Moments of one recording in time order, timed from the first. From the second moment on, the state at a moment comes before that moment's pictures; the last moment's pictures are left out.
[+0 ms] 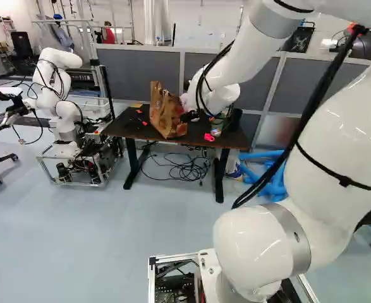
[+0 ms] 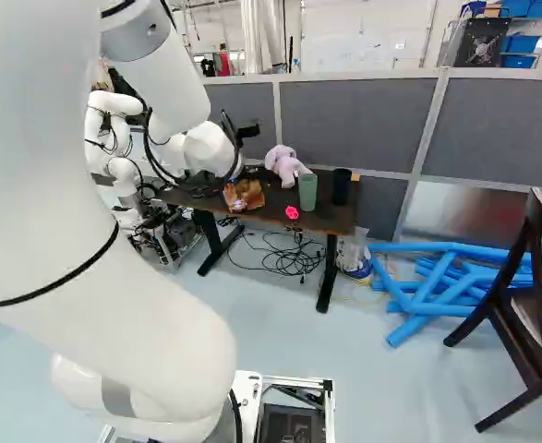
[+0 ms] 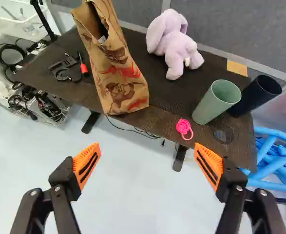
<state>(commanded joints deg) 1.8 4.0 -34.1 0.5 13.1 -5.9</state>
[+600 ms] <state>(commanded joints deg) 0.9 9.8 -20.0 0.2 30.9 -3.0</state>
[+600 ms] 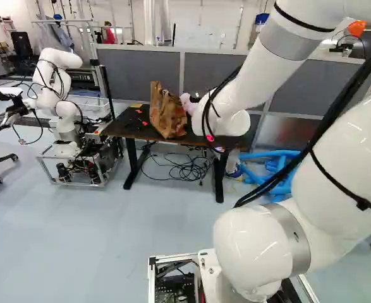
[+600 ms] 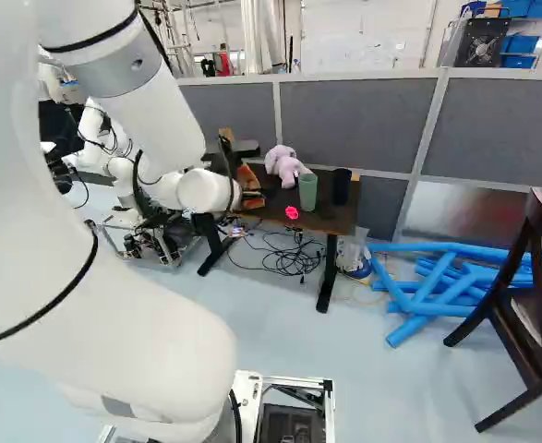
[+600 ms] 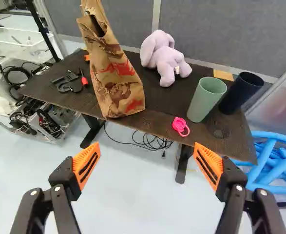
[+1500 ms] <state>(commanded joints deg) 0.2 14.9 -7.6 0.0 46.7 -0.5</state>
